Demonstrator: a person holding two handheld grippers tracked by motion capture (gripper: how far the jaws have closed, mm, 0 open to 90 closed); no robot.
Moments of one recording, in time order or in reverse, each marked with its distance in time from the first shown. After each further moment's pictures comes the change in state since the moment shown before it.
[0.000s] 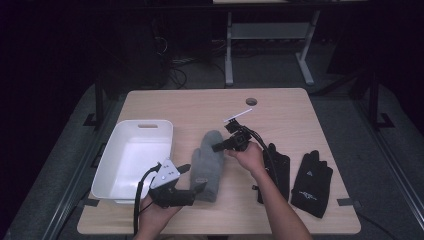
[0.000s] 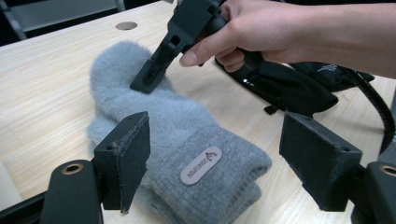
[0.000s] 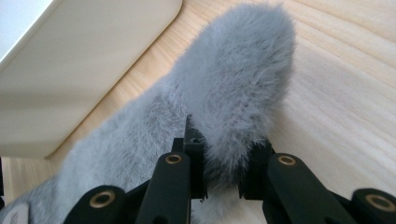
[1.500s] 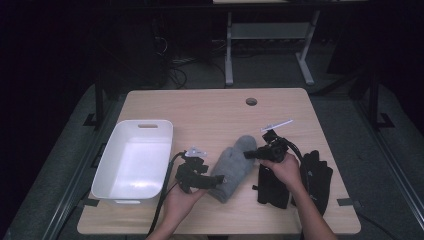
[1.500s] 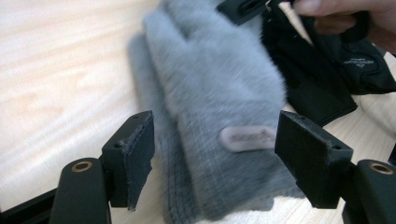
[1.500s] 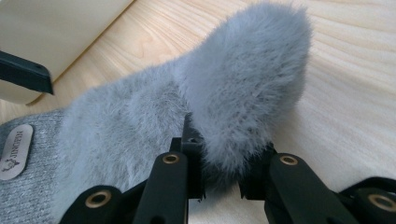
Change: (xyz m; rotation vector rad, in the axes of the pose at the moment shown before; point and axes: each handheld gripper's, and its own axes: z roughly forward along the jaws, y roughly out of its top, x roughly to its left) left arm 0.011 0.015 0.078 0.311 -0.048 -0.305; right arm -0.041 -0.072 -0.071 -0.080 -0.050 0.000
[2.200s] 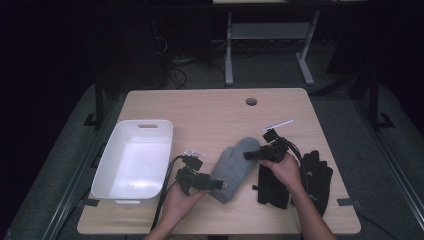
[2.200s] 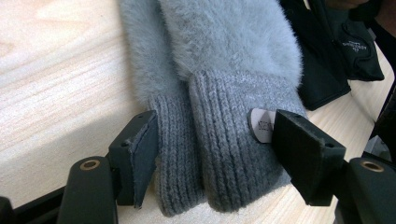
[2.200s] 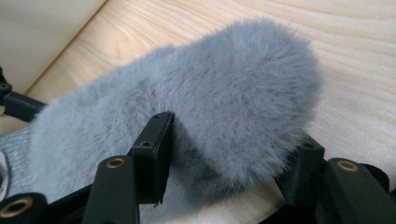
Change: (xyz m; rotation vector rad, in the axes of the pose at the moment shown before) left arm 0.018 -0.009 0.017 0.119 -0.103 -0.116; right arm -0.006 0.000 0.003 0.013 -0.060 0.054
